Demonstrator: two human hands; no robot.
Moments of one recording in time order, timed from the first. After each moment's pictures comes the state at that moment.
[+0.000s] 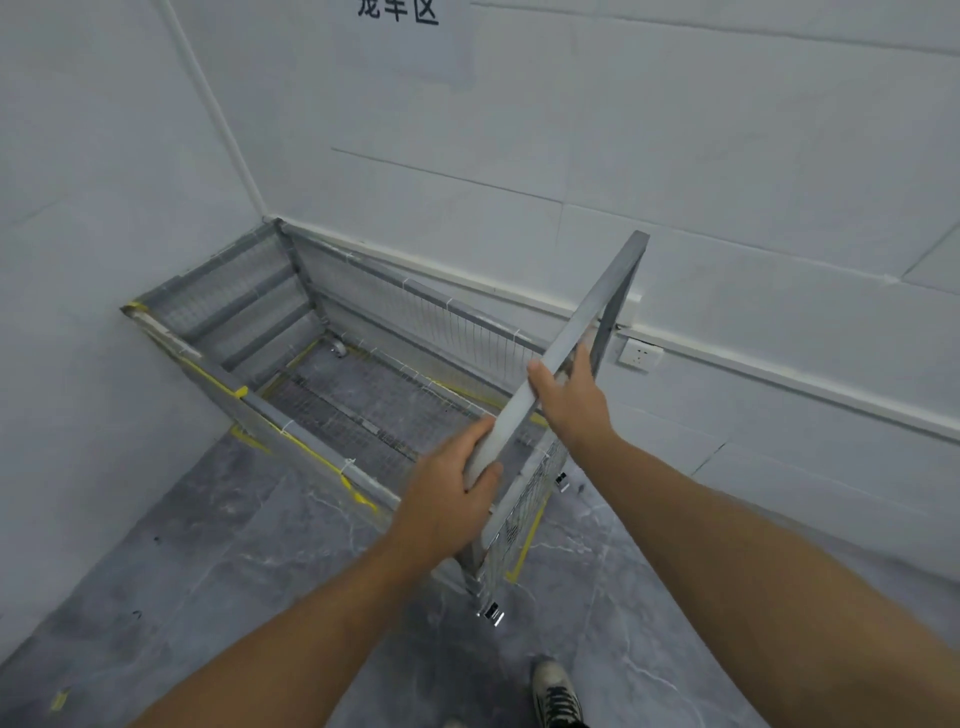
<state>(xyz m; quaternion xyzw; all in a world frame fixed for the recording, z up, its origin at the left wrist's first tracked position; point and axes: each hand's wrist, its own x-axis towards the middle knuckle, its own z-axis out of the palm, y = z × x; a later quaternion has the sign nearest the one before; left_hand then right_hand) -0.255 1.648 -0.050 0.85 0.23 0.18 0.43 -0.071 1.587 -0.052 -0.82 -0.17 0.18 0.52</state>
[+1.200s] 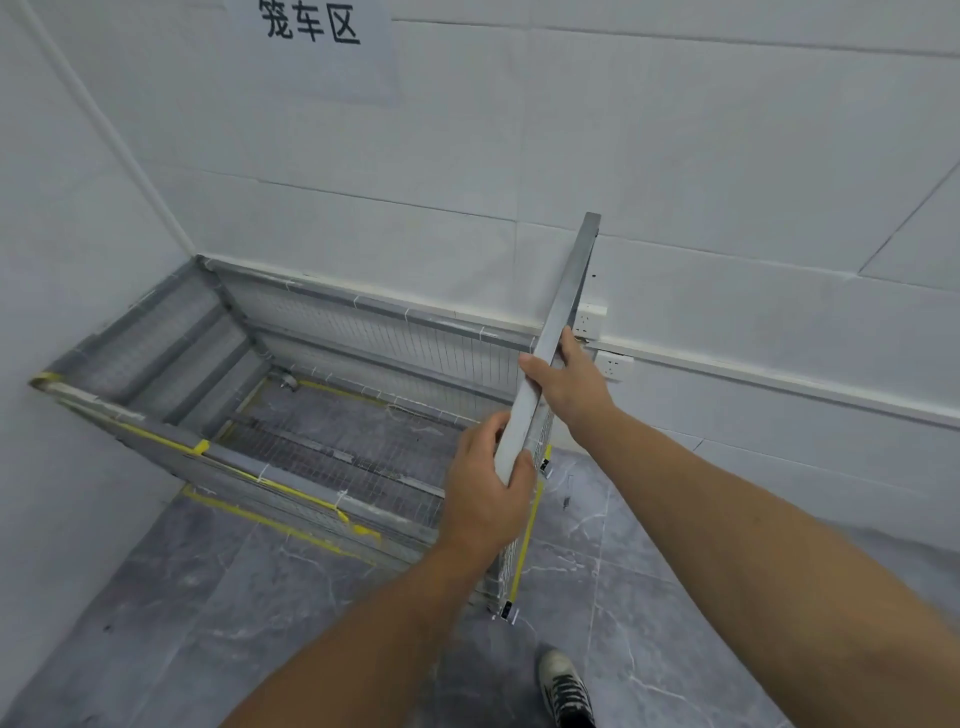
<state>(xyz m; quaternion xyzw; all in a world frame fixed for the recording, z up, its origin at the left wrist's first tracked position) -0.149 1.659 -0.062 0.81 0.24 0.24 0.47 0.019 1.618 -0.047 -0.82 -0.13 0.21 0.52</state>
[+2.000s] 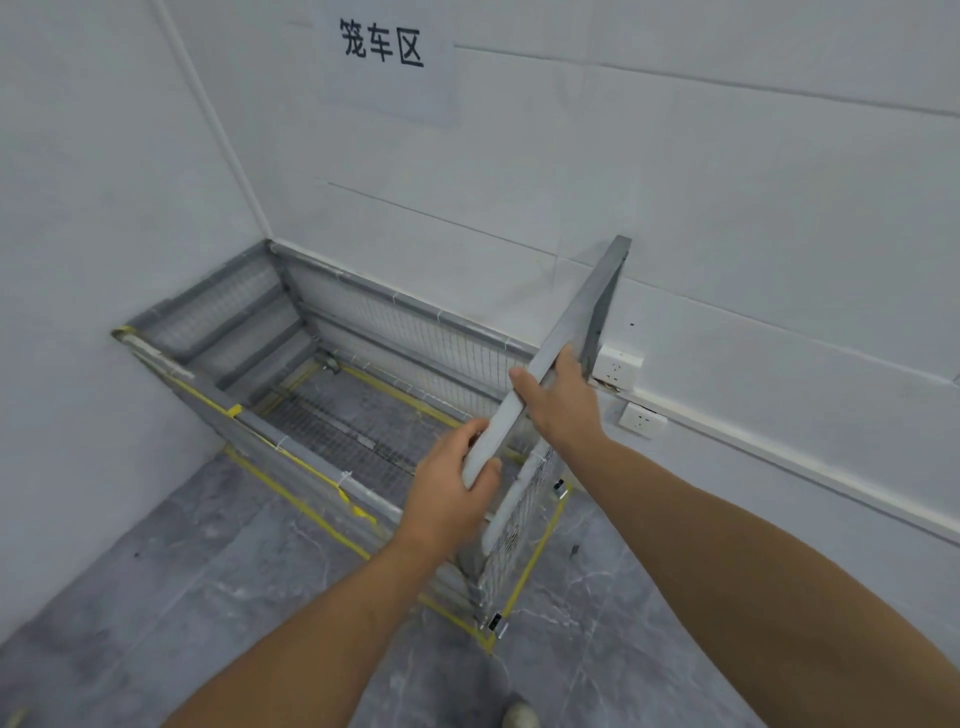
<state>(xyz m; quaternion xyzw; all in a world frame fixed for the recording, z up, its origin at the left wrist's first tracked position) -0.089 1.667 -0.057 0.81 0.31 0.23 0.44 0.096 1.638 -0.062 -0.84 -0.24 0.22 0.43</state>
